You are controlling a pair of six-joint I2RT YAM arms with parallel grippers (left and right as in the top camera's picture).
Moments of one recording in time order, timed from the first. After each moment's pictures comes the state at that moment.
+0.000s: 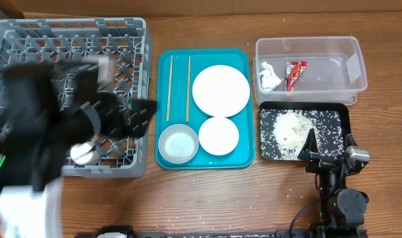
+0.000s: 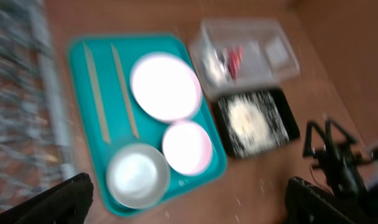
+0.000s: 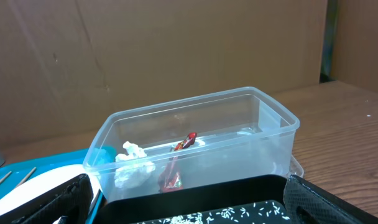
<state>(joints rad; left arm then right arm) -0.01 1.26 1.69 -1.33 0.57 -0.03 0.05 0.01 0.02 -0.01 0.16 0.17</state>
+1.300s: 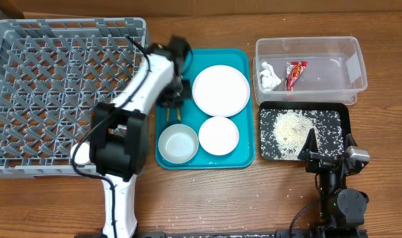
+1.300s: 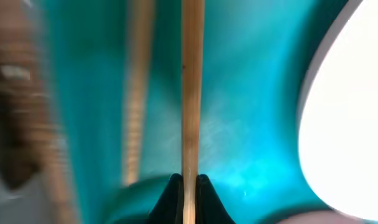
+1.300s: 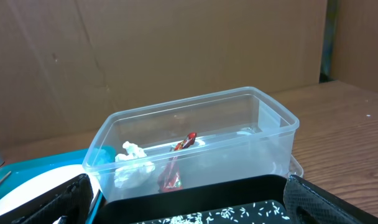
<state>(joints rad) -0.27 2.20 1.87 -1.23 0.05 -0.44 0.05 0.01 0.02 -0.01 0.16 0.17</state>
